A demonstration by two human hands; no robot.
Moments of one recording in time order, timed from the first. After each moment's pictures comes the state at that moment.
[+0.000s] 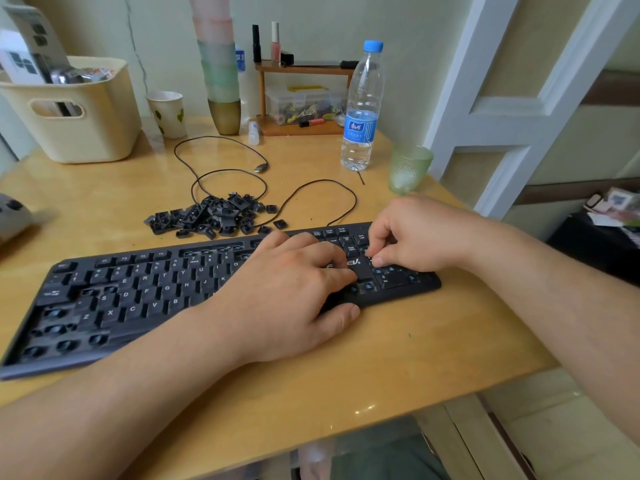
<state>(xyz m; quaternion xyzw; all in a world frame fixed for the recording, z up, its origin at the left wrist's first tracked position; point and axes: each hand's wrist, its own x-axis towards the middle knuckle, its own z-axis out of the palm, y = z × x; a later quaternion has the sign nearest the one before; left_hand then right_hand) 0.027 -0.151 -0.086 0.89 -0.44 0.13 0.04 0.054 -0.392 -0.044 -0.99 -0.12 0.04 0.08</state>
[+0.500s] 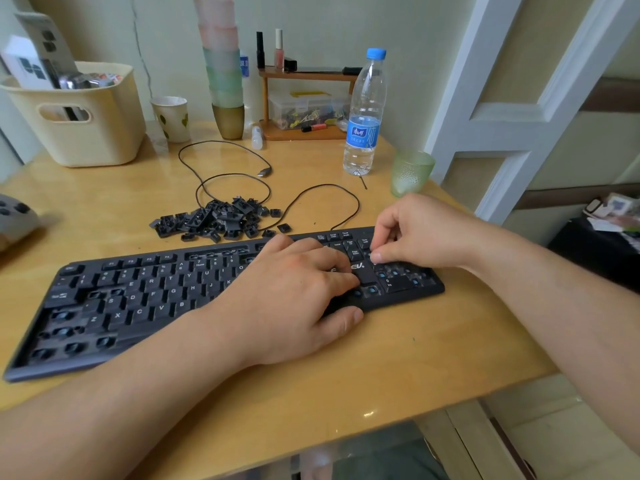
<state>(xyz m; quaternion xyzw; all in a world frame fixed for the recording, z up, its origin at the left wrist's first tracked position) 0.028 -0.147 -0.086 0.88 -0.45 0.13 0.06 0.056 -0.394 -0.045 -0.98 -0.07 0.03 0.20</state>
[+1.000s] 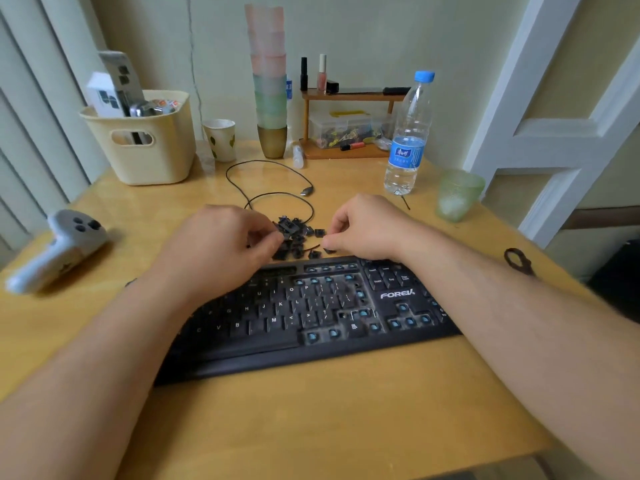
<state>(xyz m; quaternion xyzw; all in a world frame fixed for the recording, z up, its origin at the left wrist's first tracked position) 0.099 -0.048 -0.058 0.95 -0.21 0.16 0.18 0.134 -0.286 -0.053 -0.98 -0.08 0.00 0.20</state>
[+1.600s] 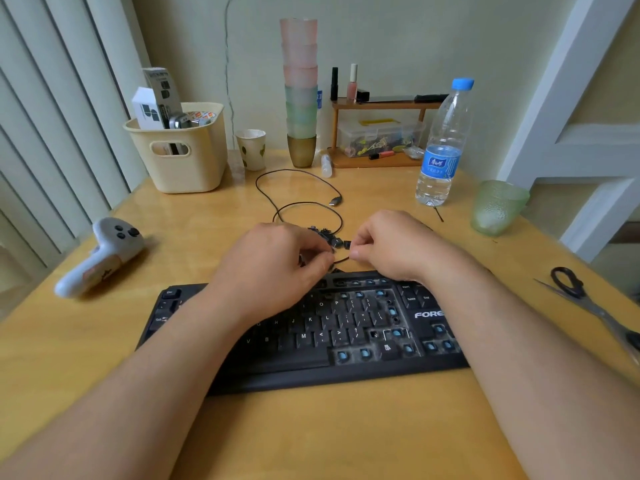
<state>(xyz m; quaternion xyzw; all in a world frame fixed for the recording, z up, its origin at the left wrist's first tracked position) 0.097 -0.067 -0.067 0.93 -0.22 0.16 0.23 0.124 -0.271 -0.050 -0.98 -0.07 0.02 0.20</state>
